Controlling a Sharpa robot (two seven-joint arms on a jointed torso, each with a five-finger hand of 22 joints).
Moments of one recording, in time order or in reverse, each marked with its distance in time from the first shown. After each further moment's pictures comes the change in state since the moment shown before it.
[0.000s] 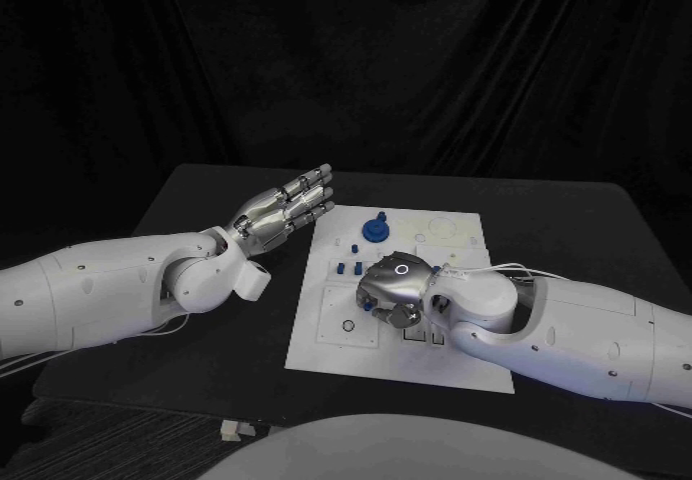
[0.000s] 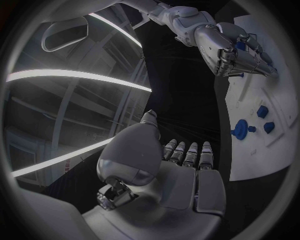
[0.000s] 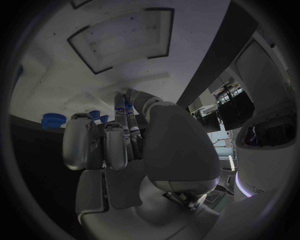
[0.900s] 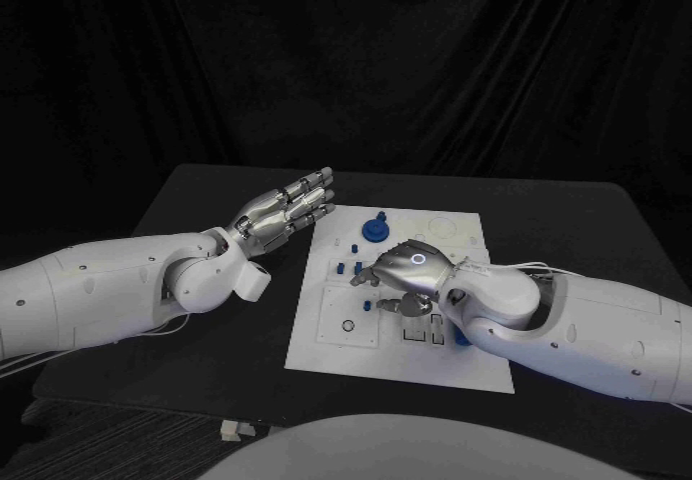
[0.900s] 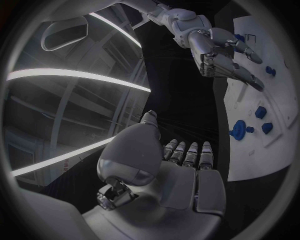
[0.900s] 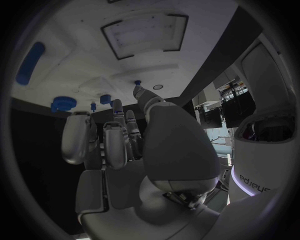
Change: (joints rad) left arm -0.002 0.005 0.000 -0.007 0.000 0.008 -0.012; left_hand 0.003 0.003 0.000 0.000 0.009 0.004 0.012 0.000 0.001 0.000 0.007 0.004 0.000 0.004 0.004 0.000 0.001 0.000 0.000 0.000 0.000 0.001; right arm 0.027 -0.065 -0.001 0.031 0.000 -0.138 0.006; right_hand -0.007 0.005 -0.191 0.090 -0.028 -0.266 -0.109 -0.038 -0.082 -0.175 0.025 0.031 0.002 0.000 0.014 -0.015 -0.035 0.000 -0.022 0.014 -0.046 0.000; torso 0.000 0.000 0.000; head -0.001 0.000
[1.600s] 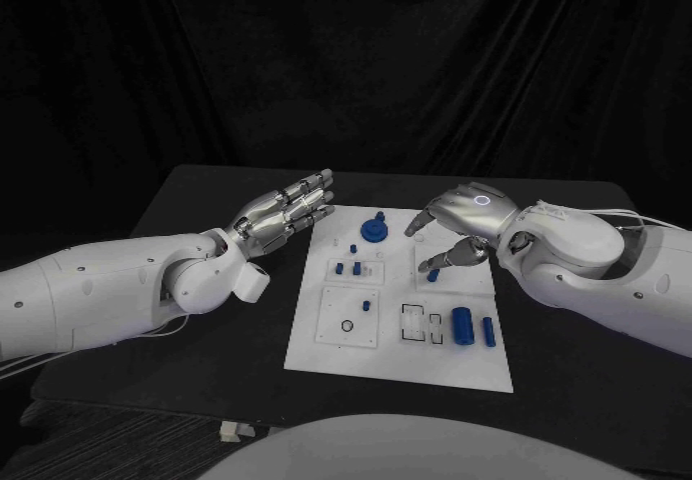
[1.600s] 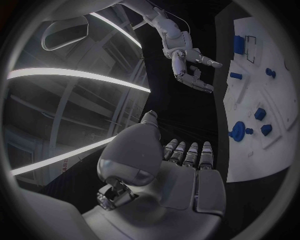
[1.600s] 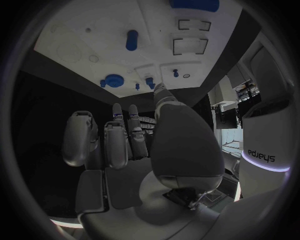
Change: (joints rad) left arm -0.001 0.002 0.000 0.000 0.000 0.006 -0.005; left_hand 0.004 0.004 0.000 0.000 0.004 0.007 0.007 0.000 0.001 0.000 0.000 0.000 0.001 -0.004 0.004 0.000 0.000 0.000 0.000 0.007 0.000 0.003; right arm 0.163 -0.166 0.001 0.043 0.086 0.020 -0.022; right_hand -0.114 -0.074 -0.286 0.159 -0.107 0.140 -0.023 0.036 0.001 -0.112 -0.008 -0.008 -0.004 0.001 -0.017 -0.008 0.007 0.016 0.028 -0.026 0.006 0.000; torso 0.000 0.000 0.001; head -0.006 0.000
